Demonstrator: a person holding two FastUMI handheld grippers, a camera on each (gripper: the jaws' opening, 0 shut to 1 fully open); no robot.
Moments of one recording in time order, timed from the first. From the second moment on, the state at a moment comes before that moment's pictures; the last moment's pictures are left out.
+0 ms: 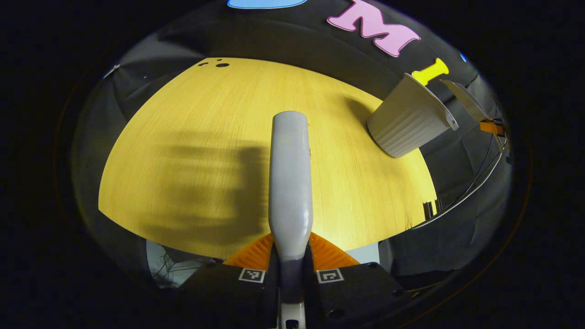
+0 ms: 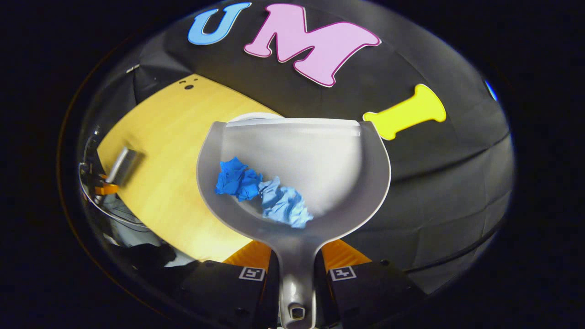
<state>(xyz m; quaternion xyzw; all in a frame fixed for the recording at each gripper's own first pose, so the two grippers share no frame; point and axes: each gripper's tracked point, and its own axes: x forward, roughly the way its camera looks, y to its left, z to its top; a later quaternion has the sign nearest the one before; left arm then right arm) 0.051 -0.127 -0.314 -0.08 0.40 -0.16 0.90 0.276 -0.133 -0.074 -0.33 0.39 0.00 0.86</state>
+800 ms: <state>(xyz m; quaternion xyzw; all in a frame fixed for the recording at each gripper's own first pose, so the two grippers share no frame) 0.057 -0.075 -0.318 -0.08 0.41 -0.12 0.90 0.354 -0.149 -0.064 -0.71 0.22 -0.05 0.67</state>
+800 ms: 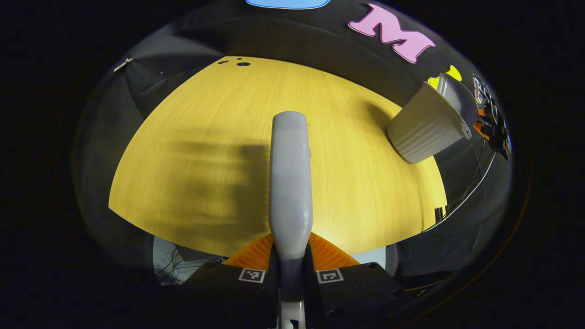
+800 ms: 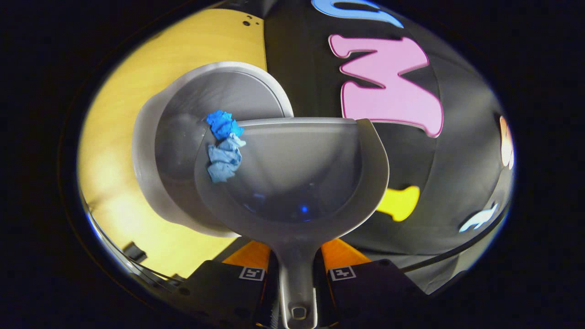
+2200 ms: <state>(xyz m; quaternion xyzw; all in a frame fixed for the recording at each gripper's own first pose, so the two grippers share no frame) 0.053 -0.071 -0.313 -0.01 0.39 -0.15 0.91 0.186 -0.081 -0.046 -0.10 0.29 -0.09 0.95</state>
